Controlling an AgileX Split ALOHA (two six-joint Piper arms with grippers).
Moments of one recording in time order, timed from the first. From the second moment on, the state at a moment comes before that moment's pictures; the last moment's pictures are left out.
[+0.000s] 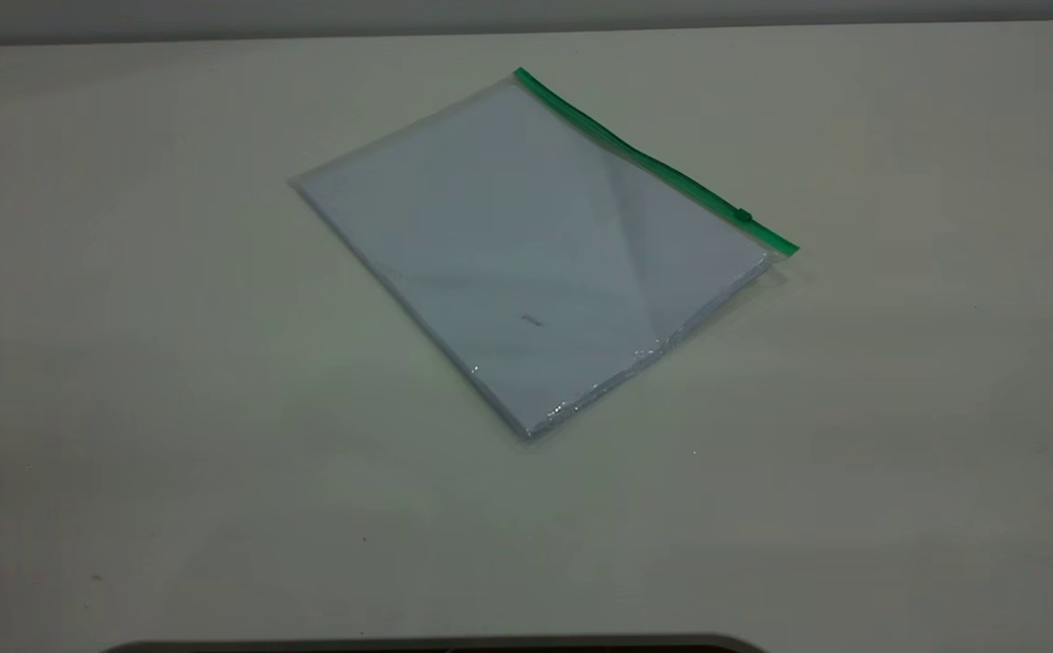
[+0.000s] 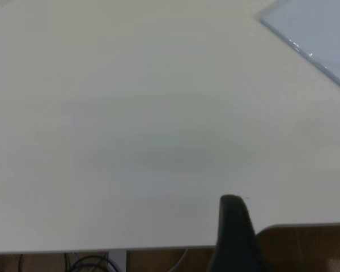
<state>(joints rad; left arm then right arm) -0.01 -0.02 -0.49 -0.01 1.13 0.01 0.04 -0.02 -0.48 -0.02 1.13 -0.03</state>
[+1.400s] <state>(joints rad) -0.01 0.89 -0.69 -0.17 0.65 0.16 0.04 1.16 -0.50 1.02 0.49 -0.87</state>
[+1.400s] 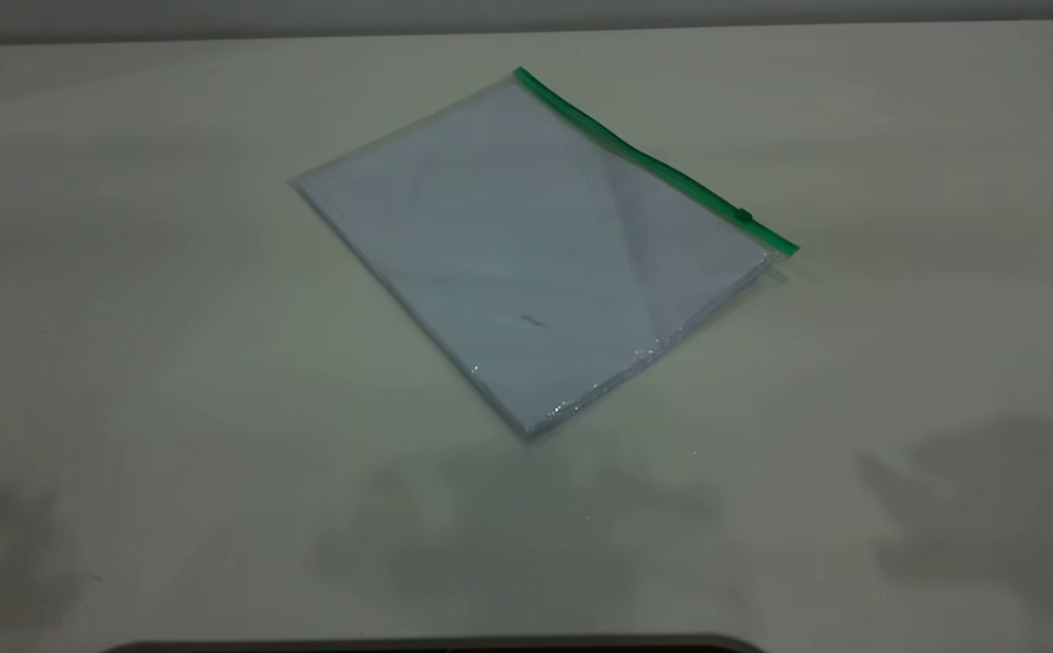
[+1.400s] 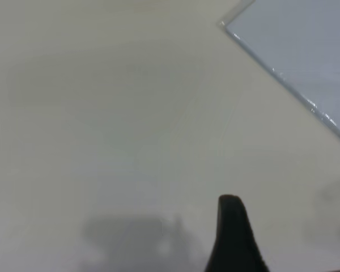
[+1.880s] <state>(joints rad) -0.01 1.11 -0.76 -0.31 0.58 0.27 0.04 1.90 -0.64 1.77 0.48 -1.64</state>
